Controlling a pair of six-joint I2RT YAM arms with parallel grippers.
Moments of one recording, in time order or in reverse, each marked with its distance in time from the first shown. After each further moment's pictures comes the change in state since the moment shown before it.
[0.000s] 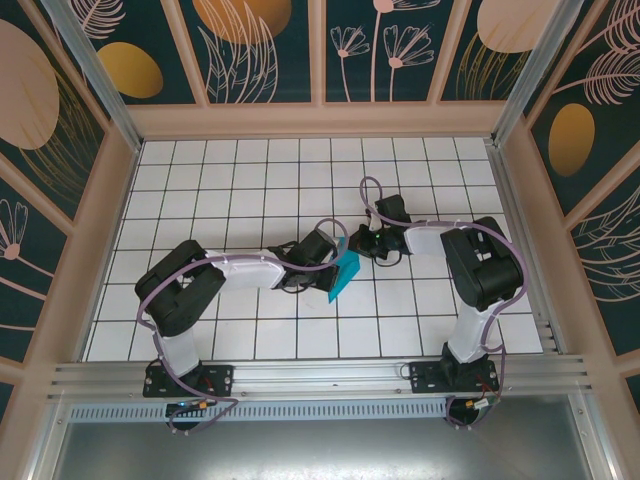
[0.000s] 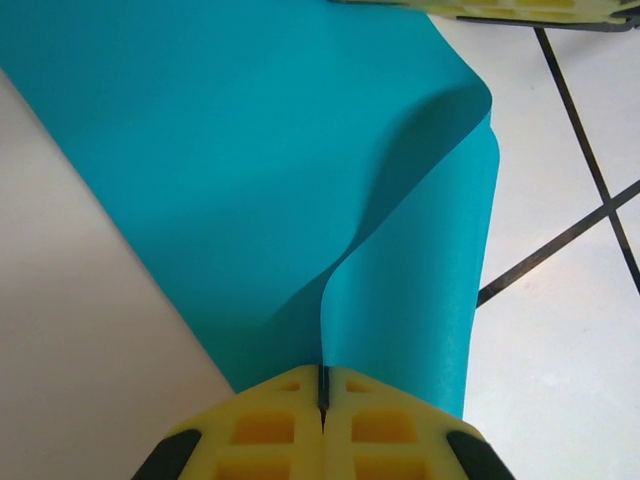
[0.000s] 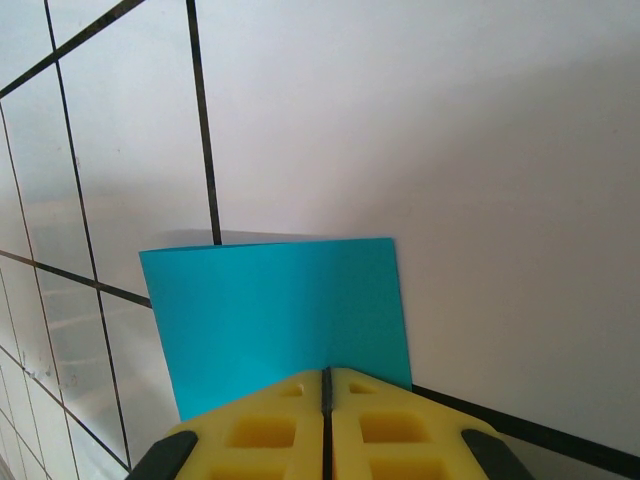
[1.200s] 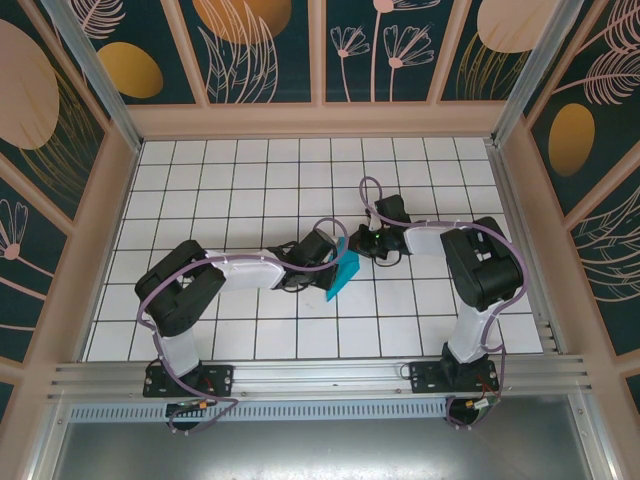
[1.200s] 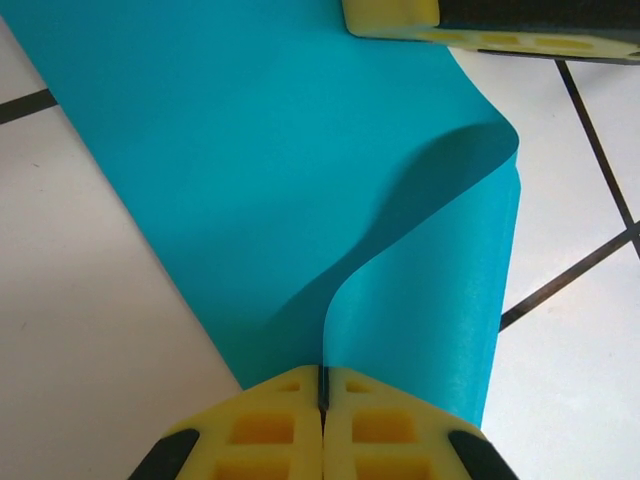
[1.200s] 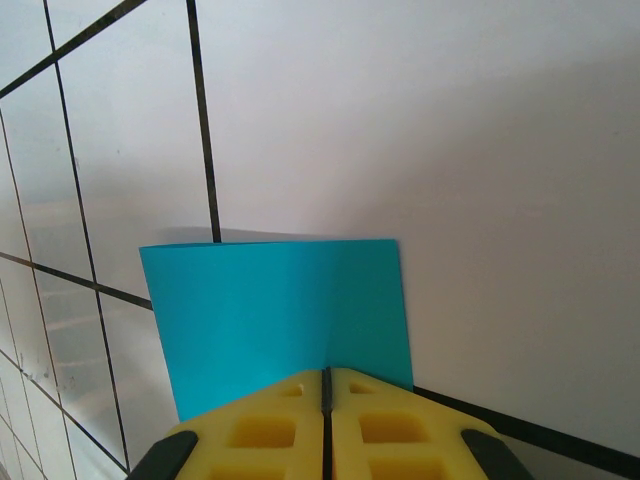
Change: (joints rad) left arm 0.000 0.000 -0.003 0.018 -0.049 0.009; right arm 0.003 0.000 0.000 0.000 0.006 0.000
